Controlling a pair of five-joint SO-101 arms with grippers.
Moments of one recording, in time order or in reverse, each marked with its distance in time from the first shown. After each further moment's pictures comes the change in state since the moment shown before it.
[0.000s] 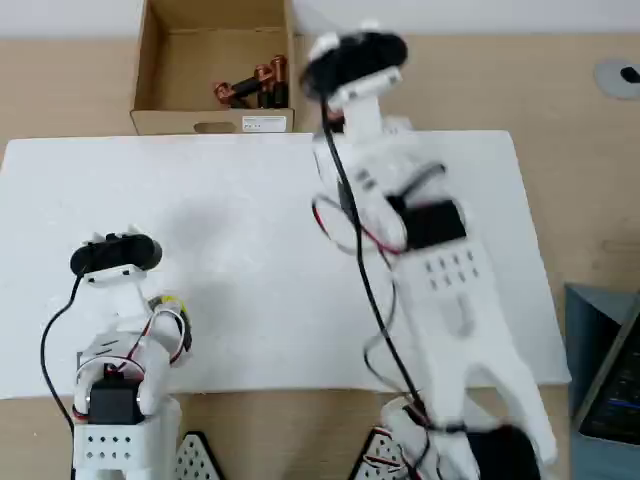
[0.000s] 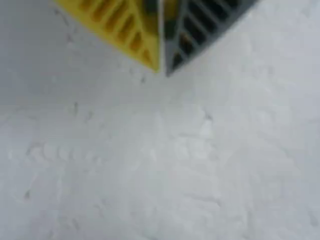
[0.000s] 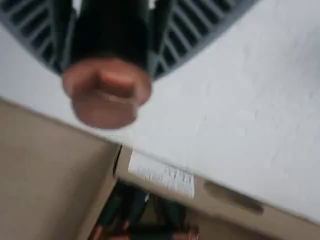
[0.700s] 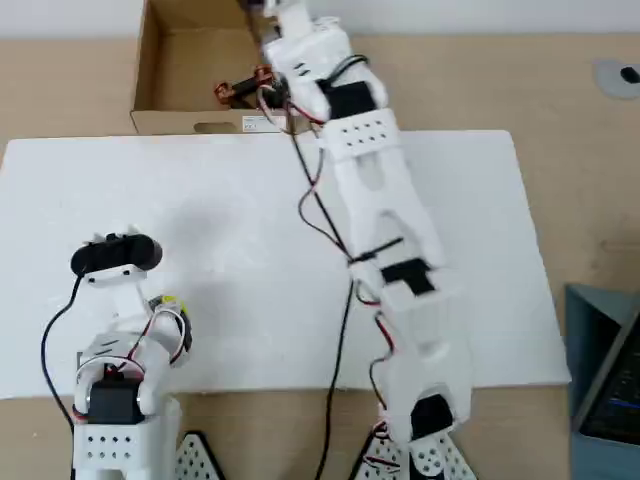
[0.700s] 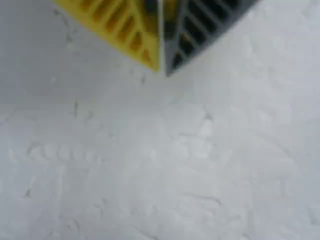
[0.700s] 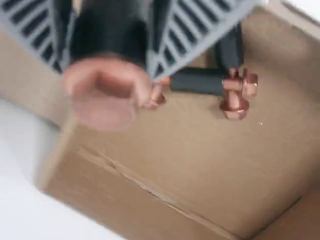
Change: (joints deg) left arm 0.0 0.0 0.0 0.0 0.0; right arm -2.5 62.4 -62.8 -8.2 11.5
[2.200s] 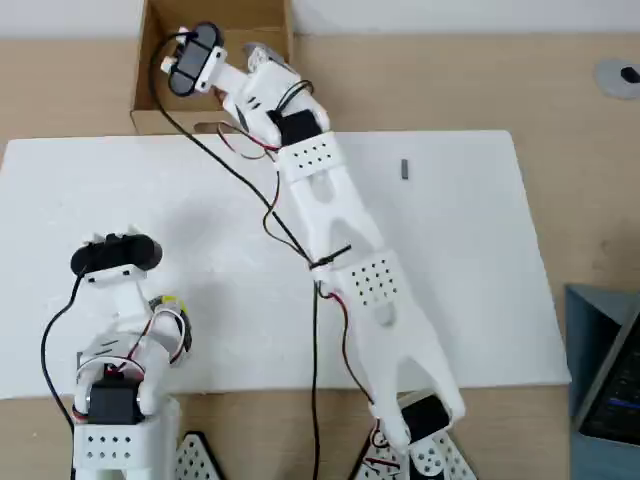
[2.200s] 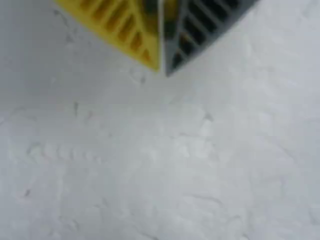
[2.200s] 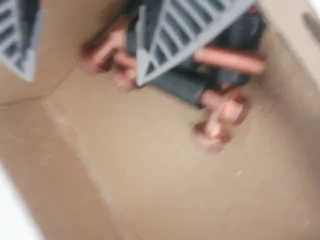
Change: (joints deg) left arm 0.0 0.0 0.0 0.0 0.0; right arm -4.7 29.8 -34.1 4.7 27.0
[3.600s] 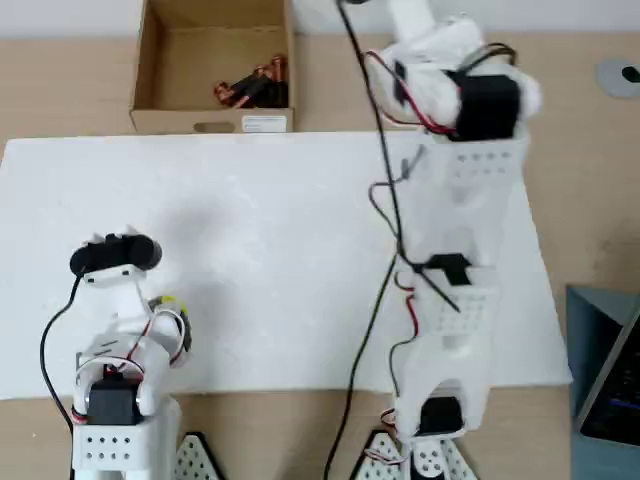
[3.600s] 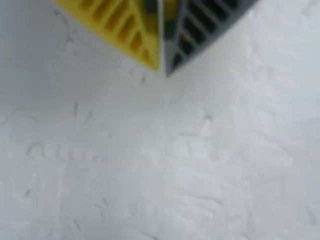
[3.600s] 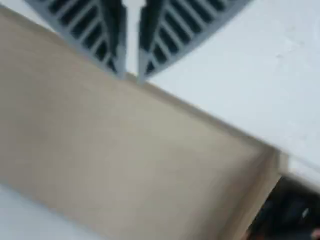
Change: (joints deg) left arm 0.0 0.0 0.0 0.0 0.0; right arm 20.3 -34.1 -14.1 58.6 -18.5
